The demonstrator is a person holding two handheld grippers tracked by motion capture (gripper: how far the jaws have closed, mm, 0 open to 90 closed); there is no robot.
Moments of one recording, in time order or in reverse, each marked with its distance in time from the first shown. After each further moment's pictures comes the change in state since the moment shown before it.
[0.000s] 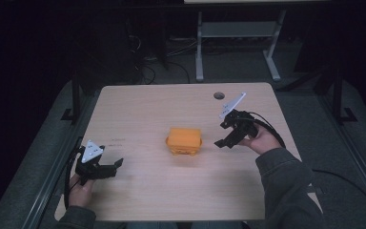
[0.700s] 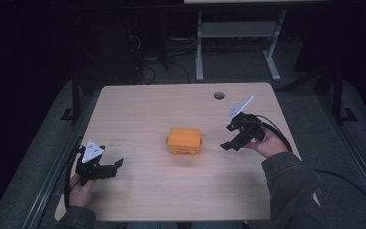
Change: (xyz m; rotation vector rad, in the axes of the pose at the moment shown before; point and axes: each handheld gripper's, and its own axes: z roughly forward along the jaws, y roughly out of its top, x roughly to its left) left arm -0.001 0.000 0.000 -0.001 -0.002 0.003; right arm 0.001 -0.019 -0.007 0.002 -0.012 0.031
